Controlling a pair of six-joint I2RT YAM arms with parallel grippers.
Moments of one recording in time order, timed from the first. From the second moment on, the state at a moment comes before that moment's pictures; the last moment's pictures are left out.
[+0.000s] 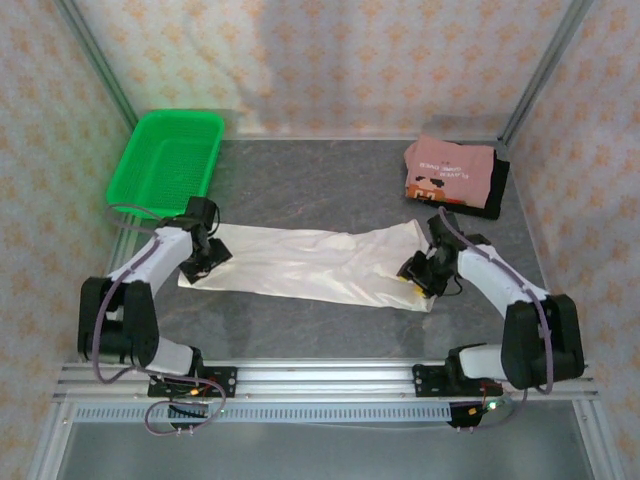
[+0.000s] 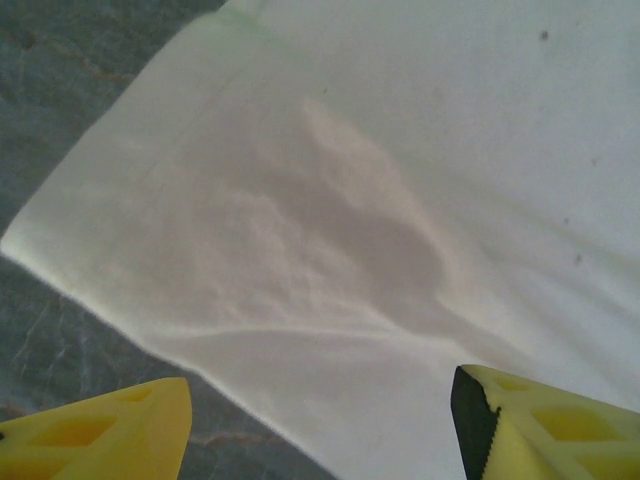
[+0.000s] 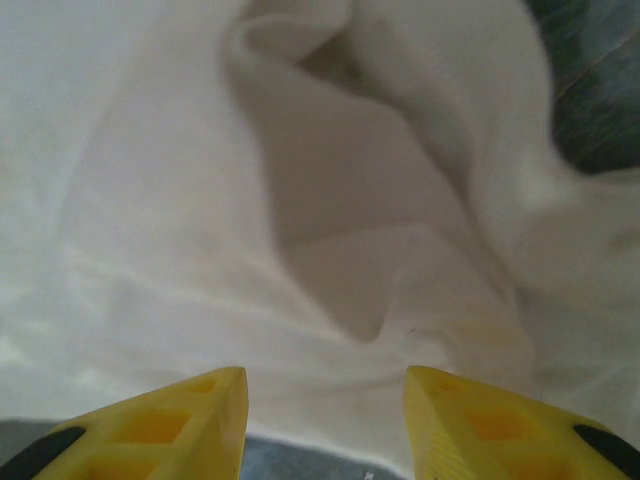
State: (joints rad) left arm -0.03 1.46 0.91 -0.83 -0.11 -0.77; right arm 0.17 1.33 0.75 -0.79 -0.32 0.79
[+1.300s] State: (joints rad) left arm -0.26 1.00 0.84 -1.08 -0.06 -0.98; right arm 0.25 2.43 2.14 -0.80 -0.02 0.70
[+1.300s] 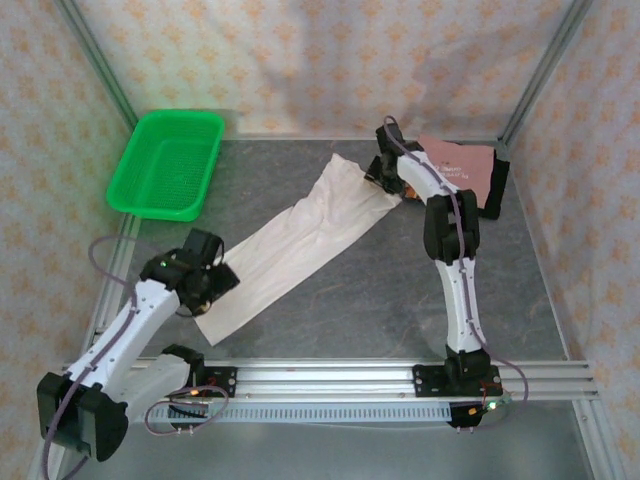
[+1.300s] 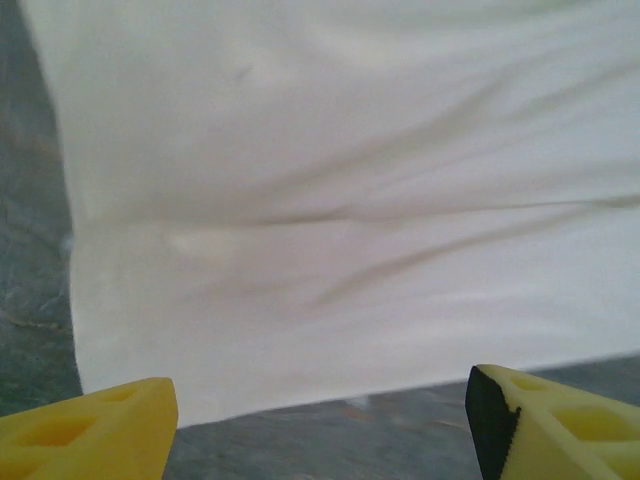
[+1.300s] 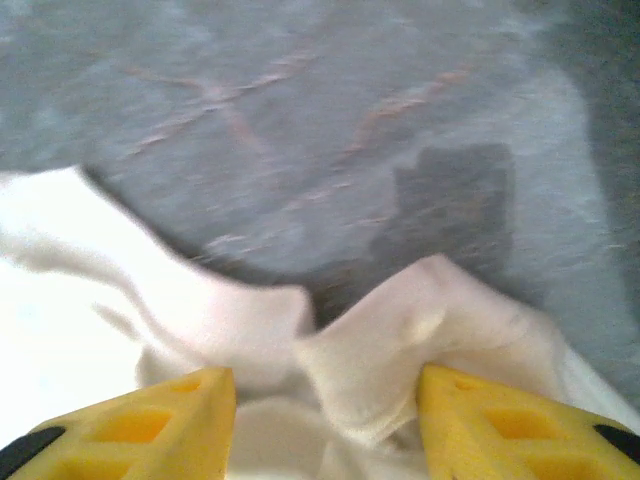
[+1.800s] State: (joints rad) left arm -0.57 2.17 2.28 -1.12 -0.08 -0.44; right arm 0.15 1.41 1.42 -0.61 -0.07 0.47
